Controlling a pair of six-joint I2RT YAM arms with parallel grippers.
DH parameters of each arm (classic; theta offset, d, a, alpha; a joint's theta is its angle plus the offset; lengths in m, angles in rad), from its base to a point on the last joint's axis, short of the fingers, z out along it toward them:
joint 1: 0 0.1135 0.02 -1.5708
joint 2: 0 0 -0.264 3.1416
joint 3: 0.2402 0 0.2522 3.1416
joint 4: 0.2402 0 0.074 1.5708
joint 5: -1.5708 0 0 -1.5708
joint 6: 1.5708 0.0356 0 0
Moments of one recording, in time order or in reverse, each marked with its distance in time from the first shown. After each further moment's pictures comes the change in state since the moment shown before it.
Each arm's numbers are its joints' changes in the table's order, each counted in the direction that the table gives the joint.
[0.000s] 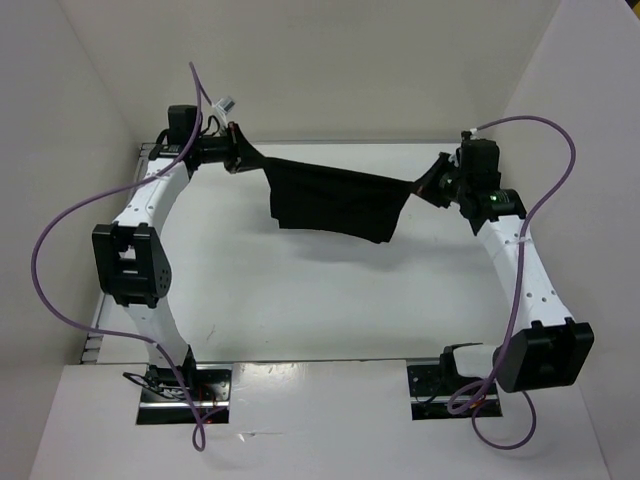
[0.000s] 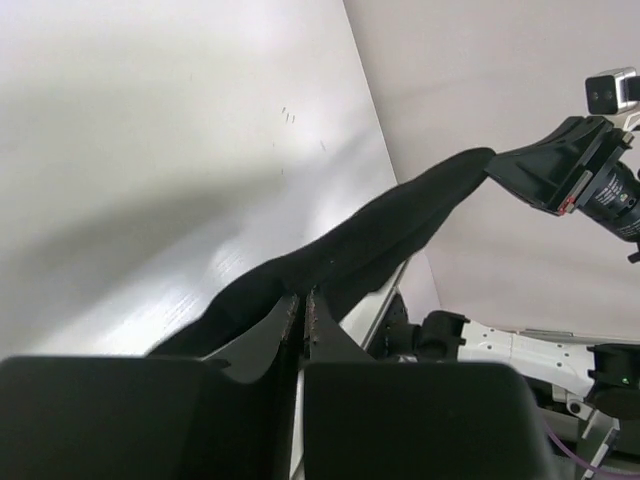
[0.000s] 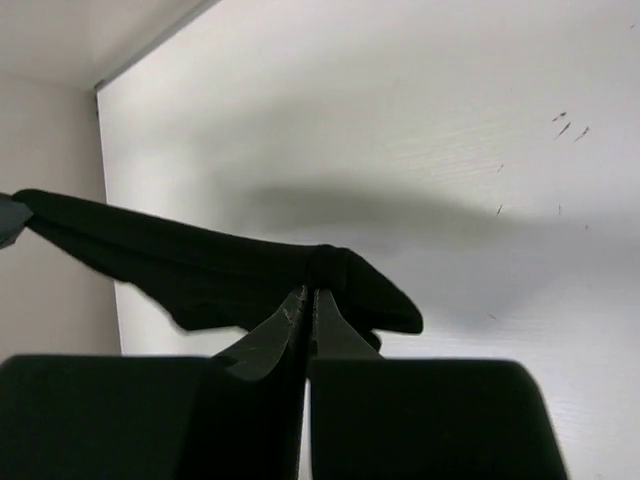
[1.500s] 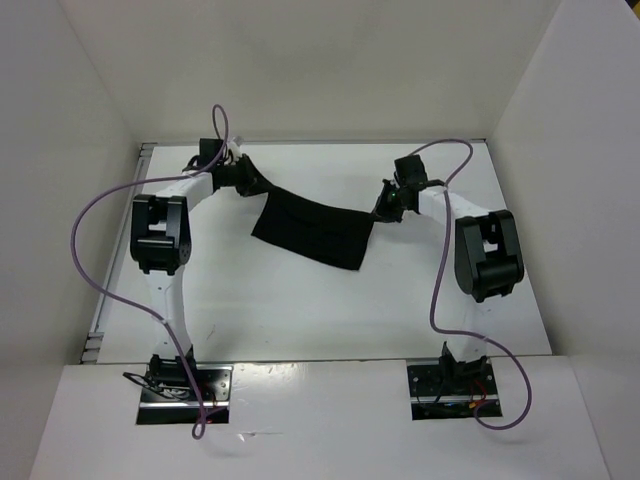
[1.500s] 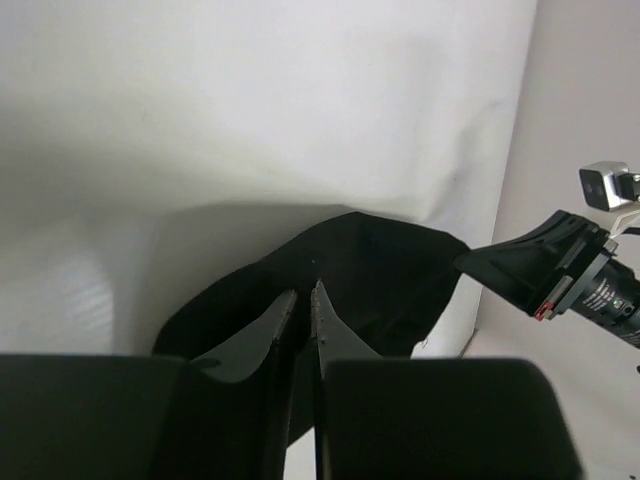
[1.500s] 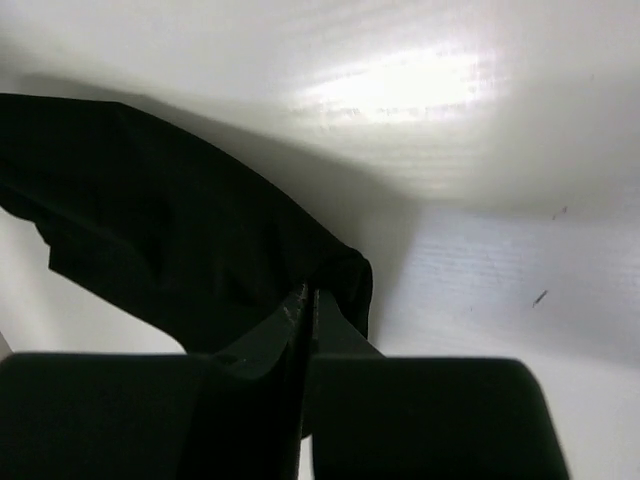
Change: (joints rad) left arm -0.008 0.362 -0.043 -0.170 0.249 -0.108; right arm 0.132 0.609 -0.007 -0.212 0.056 -0.047
